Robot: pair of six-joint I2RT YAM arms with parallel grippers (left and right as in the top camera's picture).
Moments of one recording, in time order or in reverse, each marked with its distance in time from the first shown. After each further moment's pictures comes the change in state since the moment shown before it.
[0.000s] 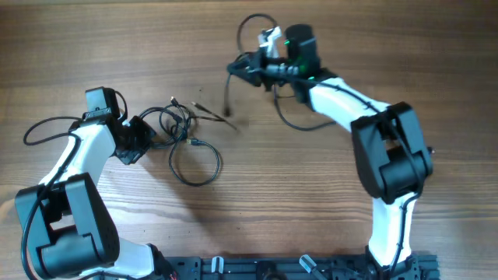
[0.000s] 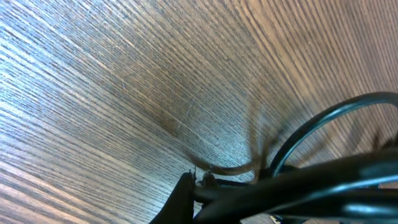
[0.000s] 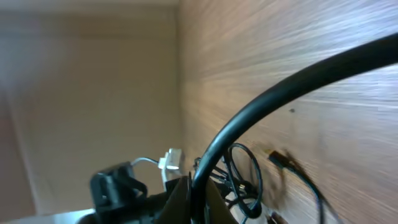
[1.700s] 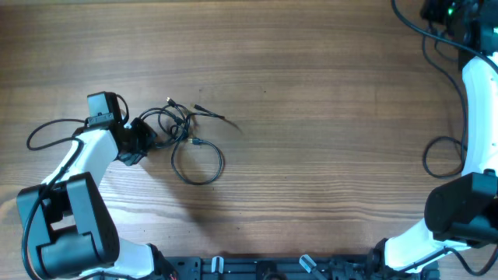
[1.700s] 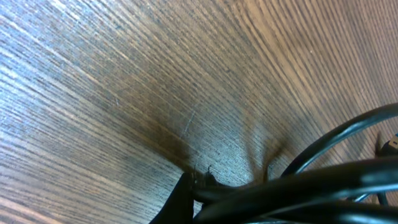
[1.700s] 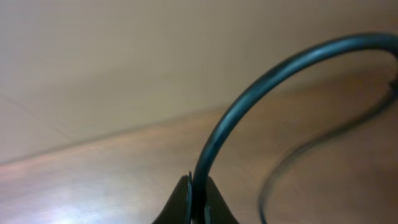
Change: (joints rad) left arm 0.000 0.000 -0.061 0.113 0.000 0.000; right arm -0.562 -0.355 0.379 -0.844 0.834 -1.018
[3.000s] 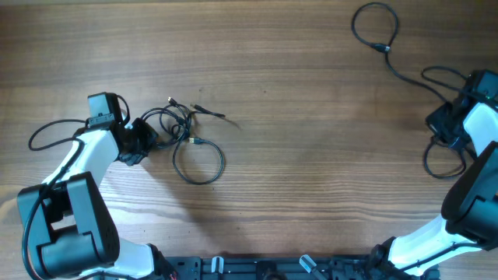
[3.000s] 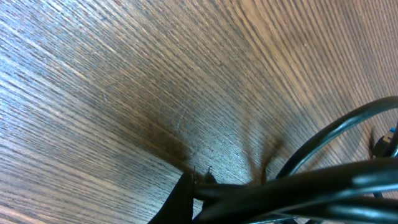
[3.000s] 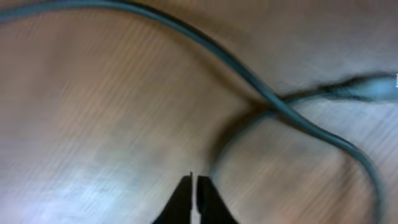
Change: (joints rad) left arm -0.004 0.000 -0.006 0.008 0.027 0.000; right arm -0.280 0.048 -0.621 -0.005 0.190 0.305
